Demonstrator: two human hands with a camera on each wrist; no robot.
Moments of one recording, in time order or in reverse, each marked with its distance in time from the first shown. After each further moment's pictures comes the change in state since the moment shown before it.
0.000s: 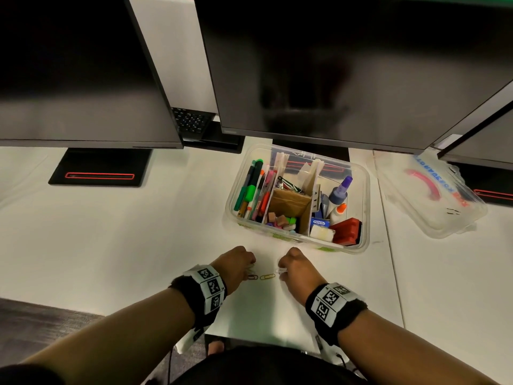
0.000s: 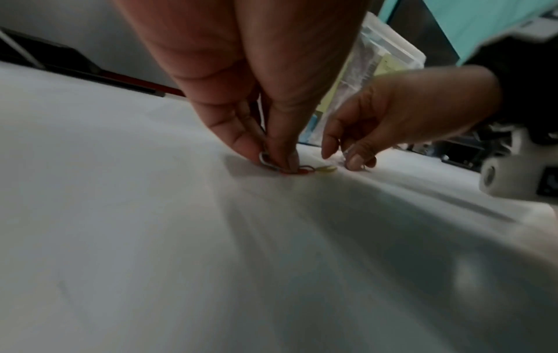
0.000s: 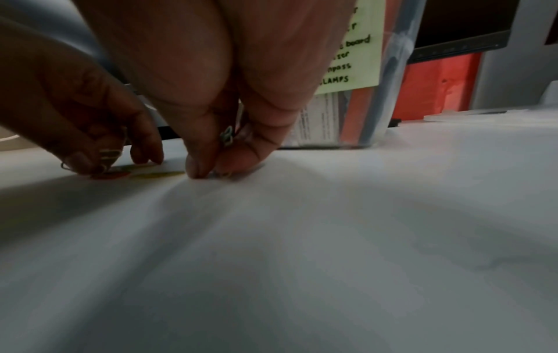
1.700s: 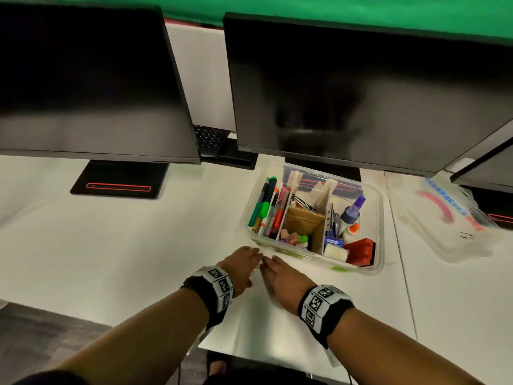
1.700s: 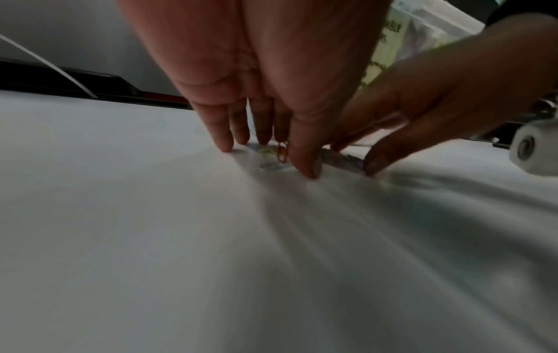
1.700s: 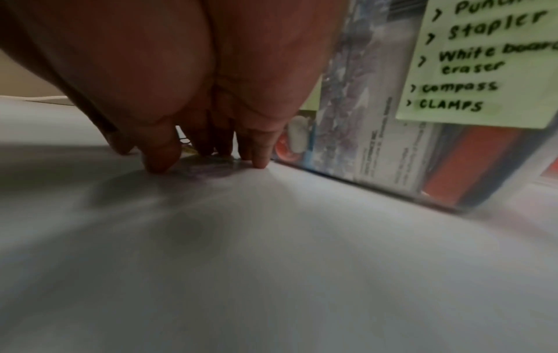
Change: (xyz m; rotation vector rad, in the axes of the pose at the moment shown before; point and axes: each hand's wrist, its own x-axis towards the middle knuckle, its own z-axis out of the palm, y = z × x) left_hand 0.007 -0.016 -0.022 0.231 -0.009 0.055; right_hand 0.031 -0.028 0.006 -0.395 -0.009 -0.358
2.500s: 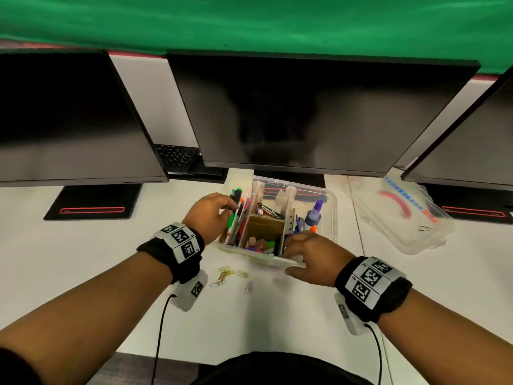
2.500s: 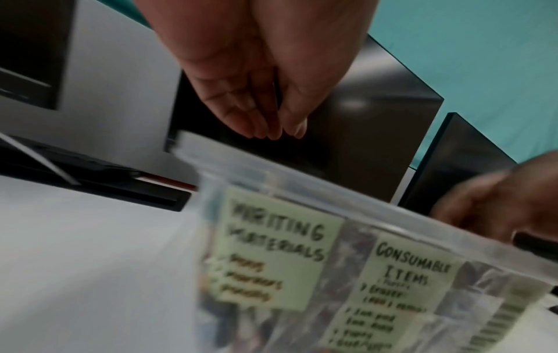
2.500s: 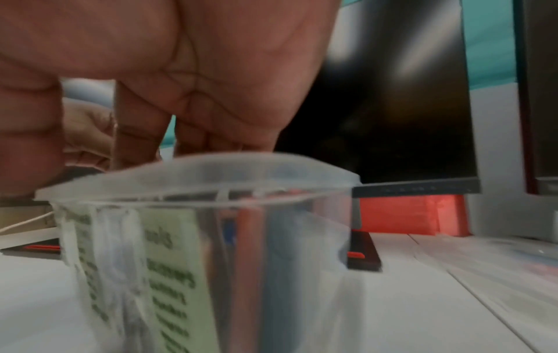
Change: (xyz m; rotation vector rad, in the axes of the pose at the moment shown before) left_hand -0.004 0.025 -0.123 -0.423 0.671 -0.090; right_hand -0.097 0.072 -0.110 0.225 0.182 0.041
